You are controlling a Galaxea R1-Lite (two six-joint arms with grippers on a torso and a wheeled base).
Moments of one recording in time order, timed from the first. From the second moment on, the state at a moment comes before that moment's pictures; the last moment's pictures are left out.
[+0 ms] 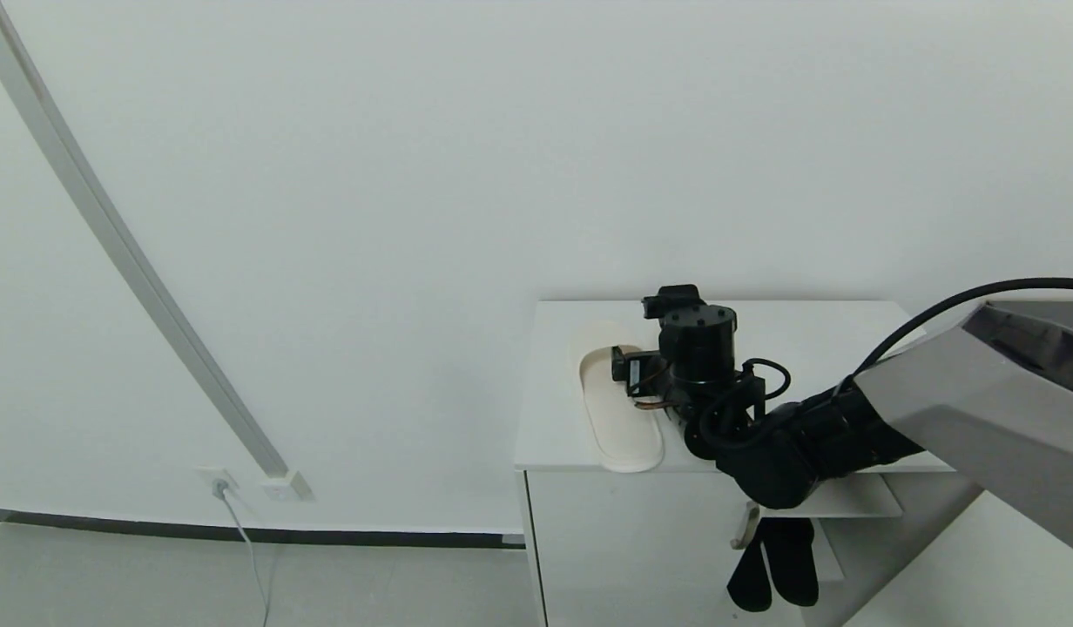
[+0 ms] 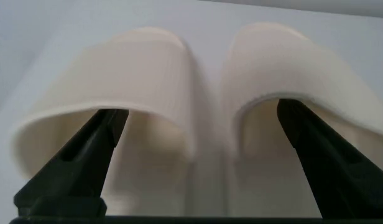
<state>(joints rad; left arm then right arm) 0.00 0.00 0.00 0.00 -0.03 0.01 0.66 2.21 -1.27 -0.78 -0.55 0.11</state>
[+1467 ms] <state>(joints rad) 0.00 0.00 0.00 0.00 -0.03 0.01 0.66 2.13 -1.22 -0.77 -0.47 0.09</state>
